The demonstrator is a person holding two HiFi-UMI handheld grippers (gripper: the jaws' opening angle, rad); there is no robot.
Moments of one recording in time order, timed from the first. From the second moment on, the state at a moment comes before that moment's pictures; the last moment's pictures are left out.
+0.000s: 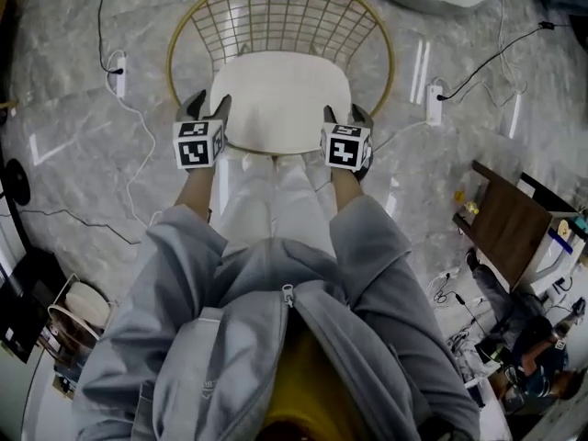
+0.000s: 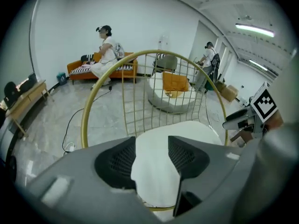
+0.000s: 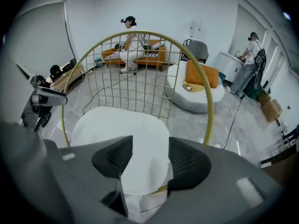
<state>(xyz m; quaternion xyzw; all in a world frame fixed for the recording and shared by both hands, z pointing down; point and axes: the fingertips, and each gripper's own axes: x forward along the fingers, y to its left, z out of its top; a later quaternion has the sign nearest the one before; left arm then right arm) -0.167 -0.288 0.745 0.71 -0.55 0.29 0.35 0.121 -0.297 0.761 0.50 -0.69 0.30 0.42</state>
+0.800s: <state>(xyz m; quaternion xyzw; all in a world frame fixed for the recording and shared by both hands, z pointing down) -0.129 -0.344 0.476 0.79 -0.56 0.15 0.16 0.094 -0.365 0.478 0.55 -0.79 0.15 0.22</state>
